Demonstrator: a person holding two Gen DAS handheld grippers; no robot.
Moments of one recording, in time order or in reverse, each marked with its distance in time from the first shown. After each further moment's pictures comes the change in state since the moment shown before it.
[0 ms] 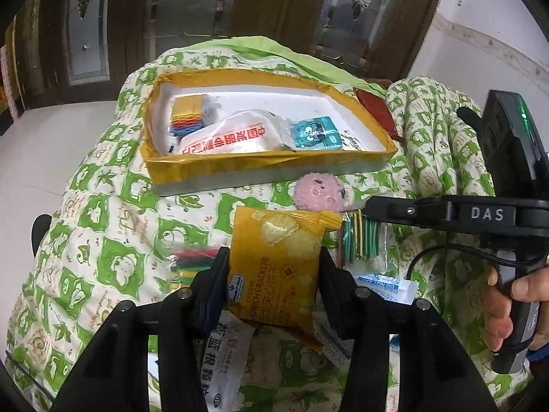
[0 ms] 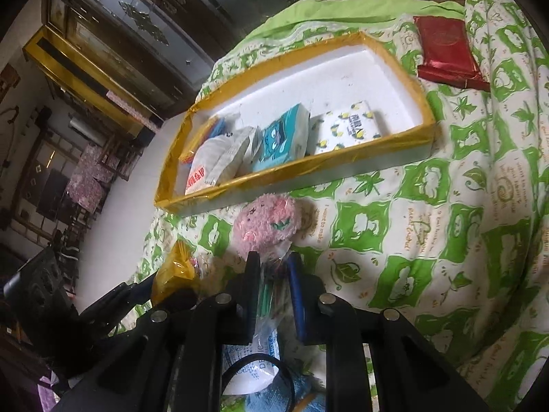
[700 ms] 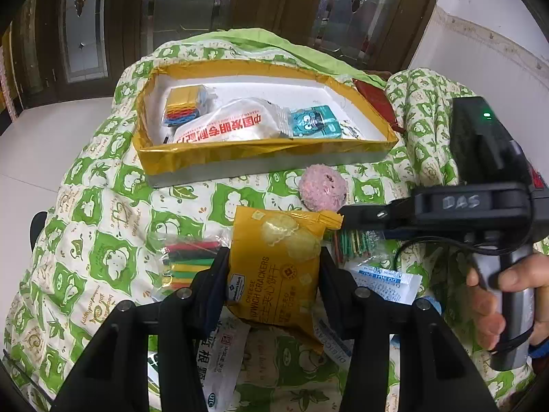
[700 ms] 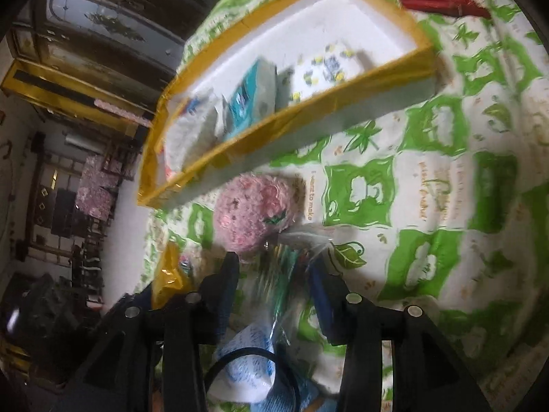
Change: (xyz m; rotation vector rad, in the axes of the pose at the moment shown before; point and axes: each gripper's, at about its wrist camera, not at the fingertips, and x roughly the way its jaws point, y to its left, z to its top) left arm 0.008 -0.005 -0.004 0.013 0.033 0.003; right arm 0.035 -0.028 -0.001 0.145 0.151 0.043
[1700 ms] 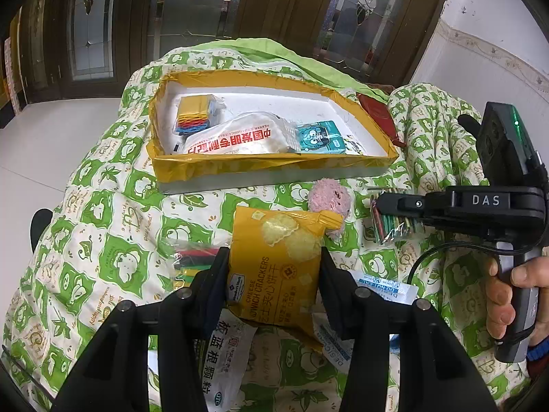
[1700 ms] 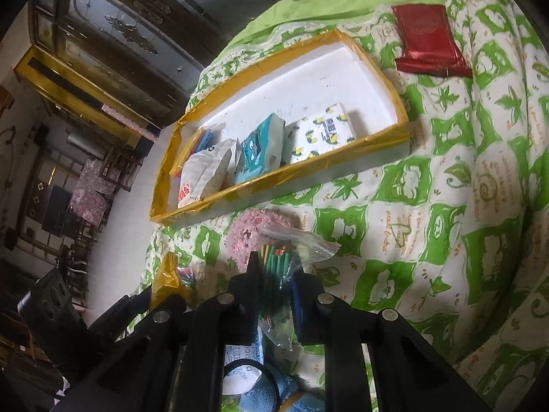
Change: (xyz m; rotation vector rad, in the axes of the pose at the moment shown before) left arm -0.012 0.008 0.003 -0.036 -0.042 -0.009; right arm -0.041 0.010 0.001 -0.078 -0.143 -0.020
